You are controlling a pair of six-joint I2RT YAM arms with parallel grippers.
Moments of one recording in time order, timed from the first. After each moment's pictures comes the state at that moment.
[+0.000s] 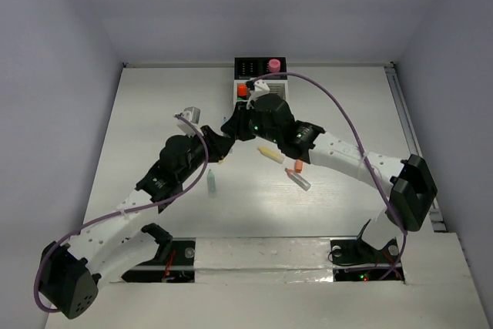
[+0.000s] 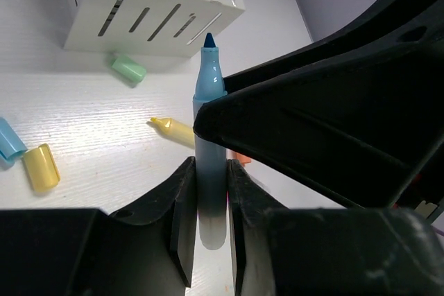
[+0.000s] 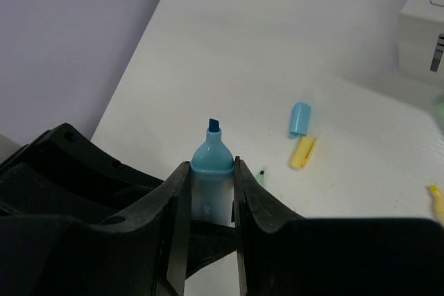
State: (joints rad) left arm -0.61 0.87 0.56 0.12 0.00 -0.70; right arm 0.90 1.60 1.33 -0.07 0.04 0.61
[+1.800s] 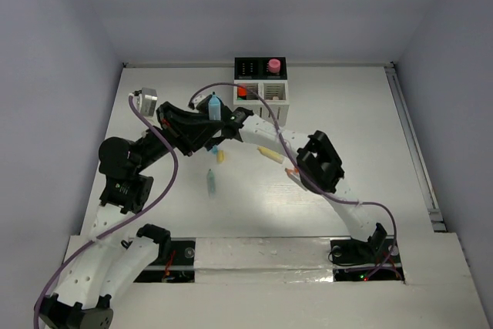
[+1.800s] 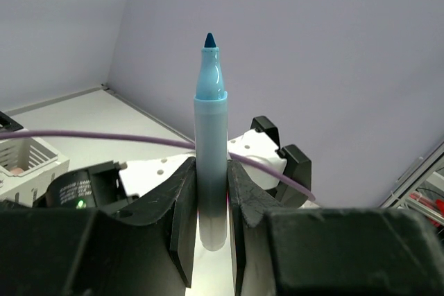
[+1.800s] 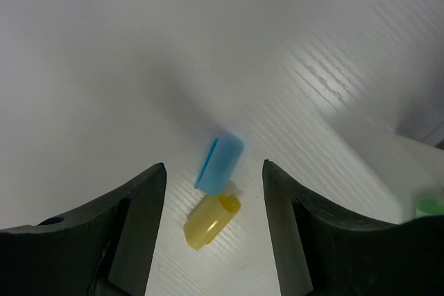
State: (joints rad) left arm -0.33 0.70 0.80 0.35 0.69 -0.73; right arm 0.91 2.37 2.11 -0.58 0.05 0.13
